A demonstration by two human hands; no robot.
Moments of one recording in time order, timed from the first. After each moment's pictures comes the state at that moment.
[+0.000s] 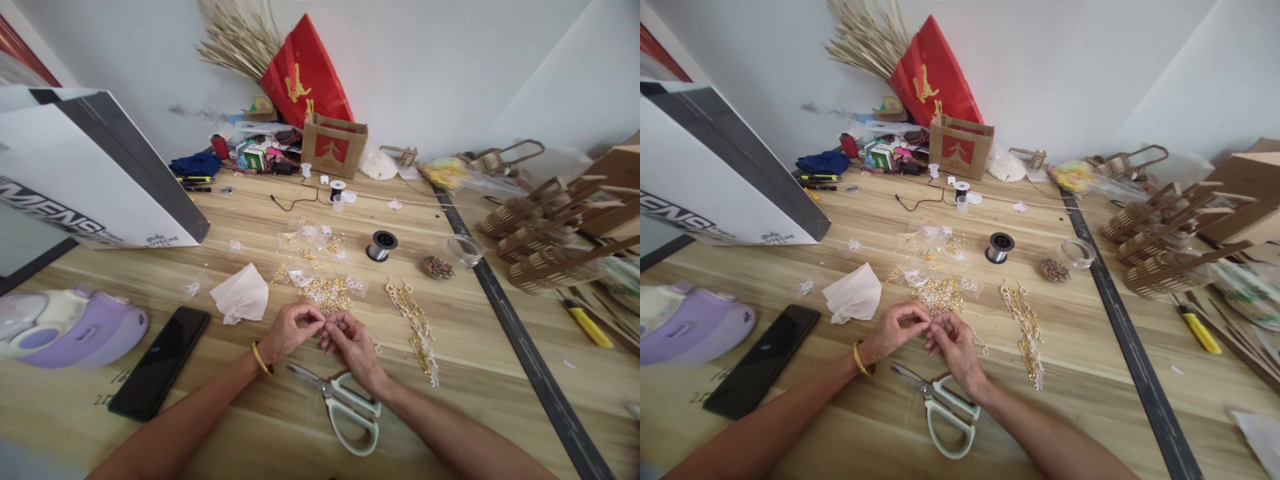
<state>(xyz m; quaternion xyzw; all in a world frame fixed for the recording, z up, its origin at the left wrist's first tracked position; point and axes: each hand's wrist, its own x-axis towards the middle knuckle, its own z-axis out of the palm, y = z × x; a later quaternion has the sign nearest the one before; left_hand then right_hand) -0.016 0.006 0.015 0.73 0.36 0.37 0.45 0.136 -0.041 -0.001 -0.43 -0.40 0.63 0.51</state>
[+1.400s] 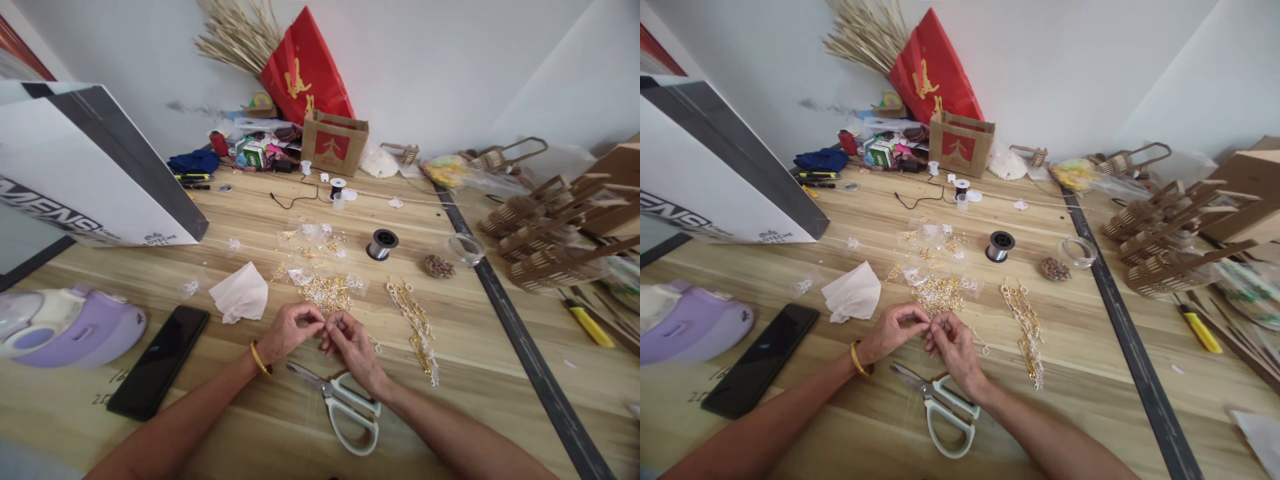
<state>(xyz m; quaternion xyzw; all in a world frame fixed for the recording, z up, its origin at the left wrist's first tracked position) -0.016 0.004 0.019 0.72 0.39 0.34 0.47 0.135 -0.045 0.000 -0.43 -0.42 0.62 0.50</state>
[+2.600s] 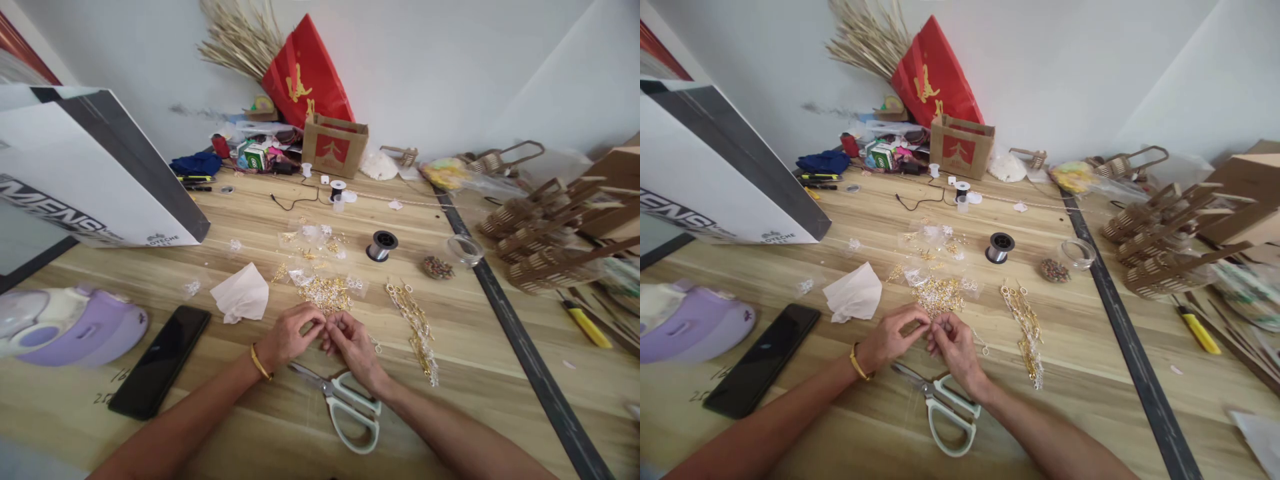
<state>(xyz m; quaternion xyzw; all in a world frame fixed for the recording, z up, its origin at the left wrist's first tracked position) -0.018 -0.002 0.015 0.83 0.32 0.35 0.28 0.135 -0.042 -0.004 -0.44 -0.41 0.62 0.50</state>
